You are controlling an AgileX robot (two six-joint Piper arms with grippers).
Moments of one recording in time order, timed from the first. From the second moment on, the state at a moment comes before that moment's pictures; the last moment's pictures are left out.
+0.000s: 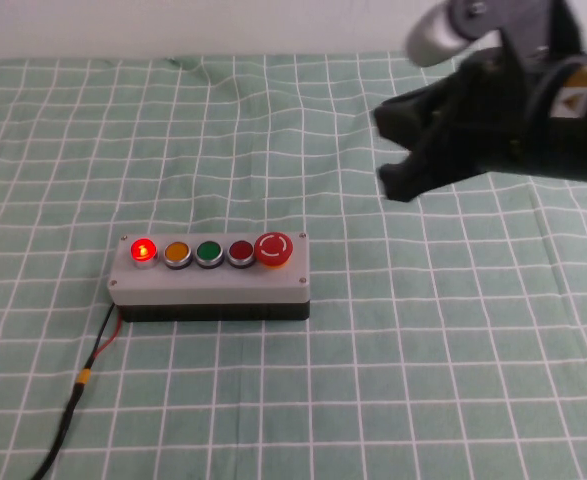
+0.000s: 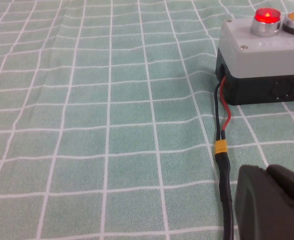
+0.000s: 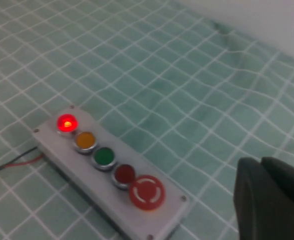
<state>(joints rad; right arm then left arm) 0.62 1.33 -1.18 0.24 0.38 -0.32 -0.12 -0.01 0.03 0.07 0.39 0.03</state>
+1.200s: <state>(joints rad) 0.86 2.24 -1.89 0.38 0.37 -0.37 -0.12 -0.01 0.03 0.07 0.39 0.03</state>
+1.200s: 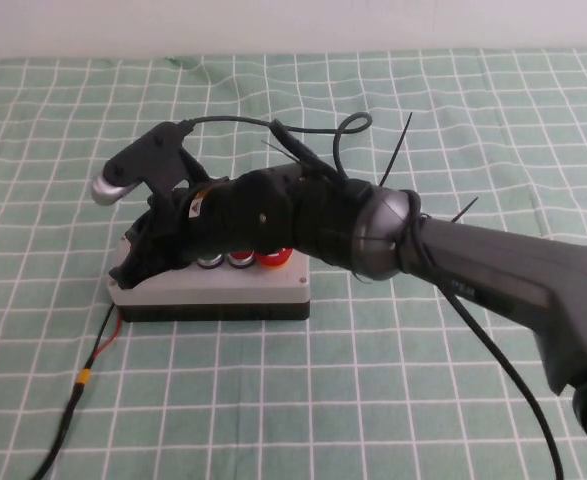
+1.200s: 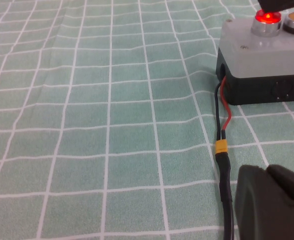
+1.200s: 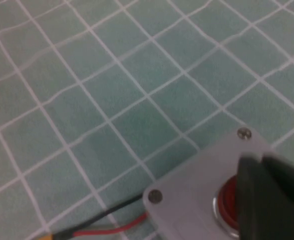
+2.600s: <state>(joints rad) 0.84 1.04 -1.21 0.26 0.90 -0.32 -0.12 -0.01 0.03 0.07 0.39 0.03</state>
